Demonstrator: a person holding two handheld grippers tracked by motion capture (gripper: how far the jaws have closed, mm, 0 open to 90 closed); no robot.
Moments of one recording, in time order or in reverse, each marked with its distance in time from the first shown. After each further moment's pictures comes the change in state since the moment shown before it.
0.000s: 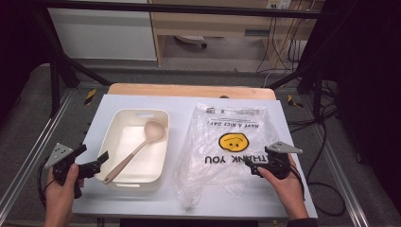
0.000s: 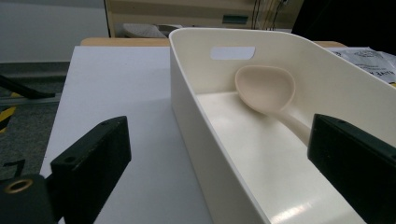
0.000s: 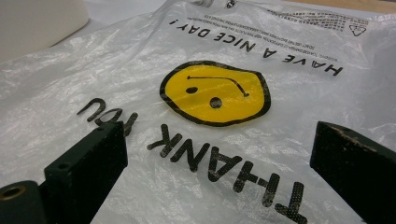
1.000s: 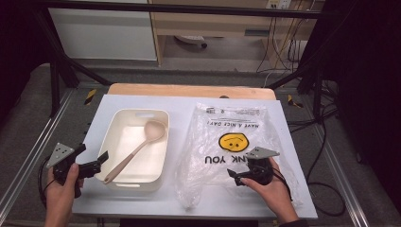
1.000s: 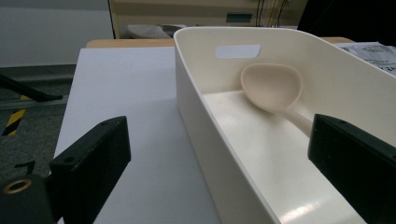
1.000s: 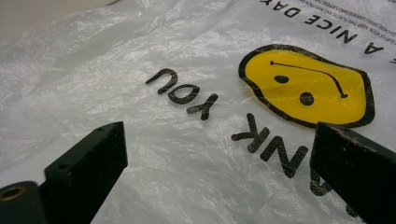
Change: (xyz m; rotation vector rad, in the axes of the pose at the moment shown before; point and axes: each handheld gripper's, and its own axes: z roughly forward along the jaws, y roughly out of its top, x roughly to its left) left arm 0.001 0.000 0.001 0.000 0.024 0.022; right arm 0.051 0.001 0.017 0.100 0.125 -0.159
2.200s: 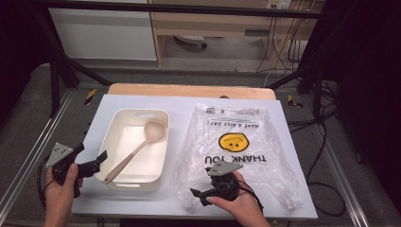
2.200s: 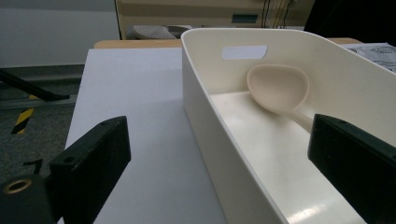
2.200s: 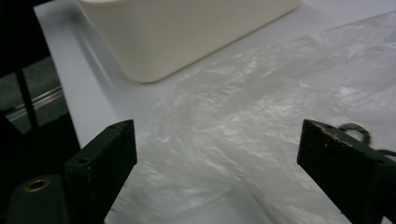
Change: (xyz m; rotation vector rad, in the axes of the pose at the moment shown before) left arm 0.001 0.000 -0.001 -0.002 0.020 -0.003; right arm 0.106 0.026 0.021 -0.022 0.275 -0.083
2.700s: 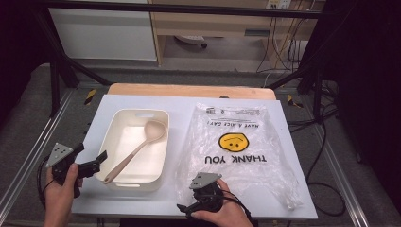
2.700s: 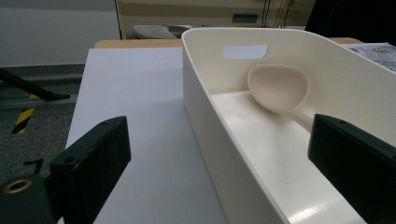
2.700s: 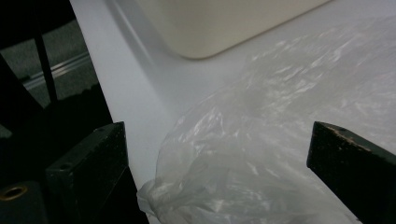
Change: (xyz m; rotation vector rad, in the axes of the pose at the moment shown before) left arm 0.000 0.000 0.000 0.002 0.002 0.000; right arm 0.035 -0.009 0.035 0.113 0.043 -0.074
